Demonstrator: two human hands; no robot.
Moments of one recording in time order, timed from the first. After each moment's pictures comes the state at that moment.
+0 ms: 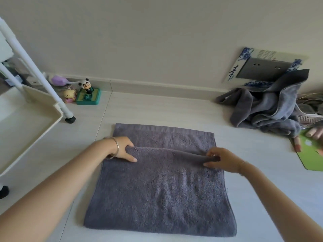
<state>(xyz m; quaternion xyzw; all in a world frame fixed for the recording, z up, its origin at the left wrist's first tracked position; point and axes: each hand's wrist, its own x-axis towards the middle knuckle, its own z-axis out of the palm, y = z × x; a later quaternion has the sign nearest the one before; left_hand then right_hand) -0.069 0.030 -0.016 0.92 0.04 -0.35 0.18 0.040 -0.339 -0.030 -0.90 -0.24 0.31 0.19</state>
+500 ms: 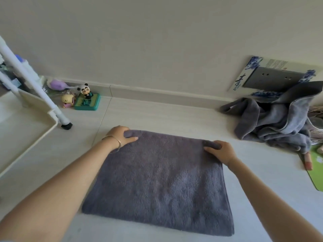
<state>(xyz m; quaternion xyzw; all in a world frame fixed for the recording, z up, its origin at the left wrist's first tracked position) -0.018 0.049 -0.038 0.92 0.20 -0.13 0.29 0.102 -0.310 -0.052 -0.92 -0.07 0.18 0.34</state>
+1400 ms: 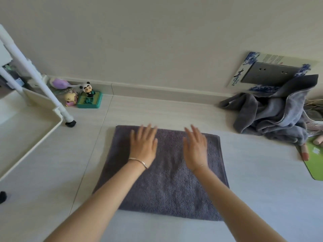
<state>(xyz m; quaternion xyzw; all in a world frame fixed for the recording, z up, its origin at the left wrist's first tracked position) -0.046 -0.045 -0.061 0.98 0.11 0.06 0.15 0.021 -0.221 -0.063 -0.94 -0.19 -0.06 0.27</state>
